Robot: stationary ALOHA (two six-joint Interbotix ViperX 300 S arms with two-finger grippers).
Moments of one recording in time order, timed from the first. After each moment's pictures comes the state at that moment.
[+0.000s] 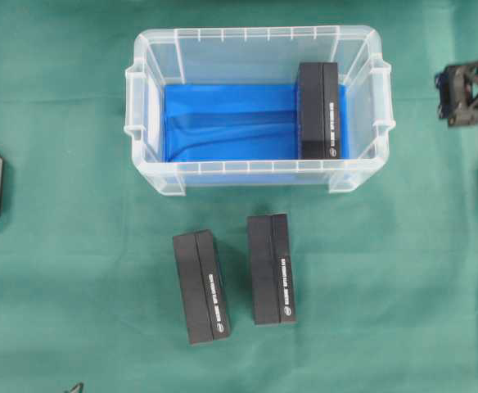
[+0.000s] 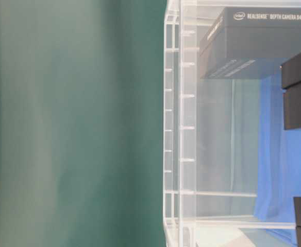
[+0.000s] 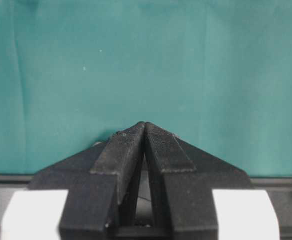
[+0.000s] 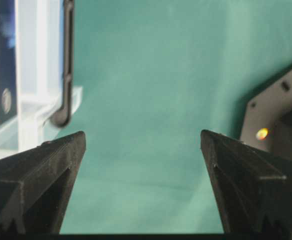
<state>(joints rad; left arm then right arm) -0.09 -0.79 0.46 0.03 1.48 -0.13 -0.11 -0.53 0.44 -0.20 1.52 1.52</state>
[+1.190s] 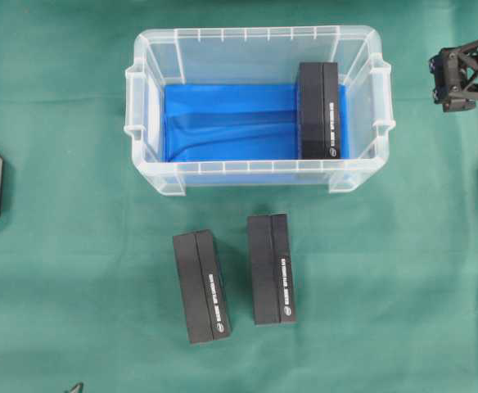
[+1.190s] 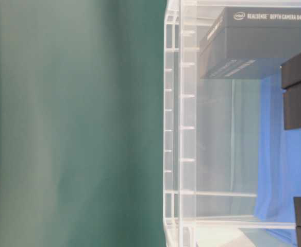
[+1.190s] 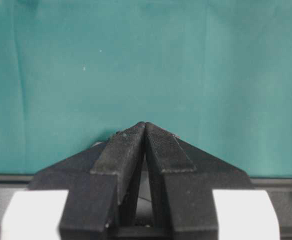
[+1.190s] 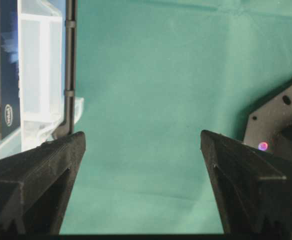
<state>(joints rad) -0.09 -0.79 0.47 0.03 1.48 -0.13 -0.16 -0.52 0.44 -0.19 1.49 1.47</state>
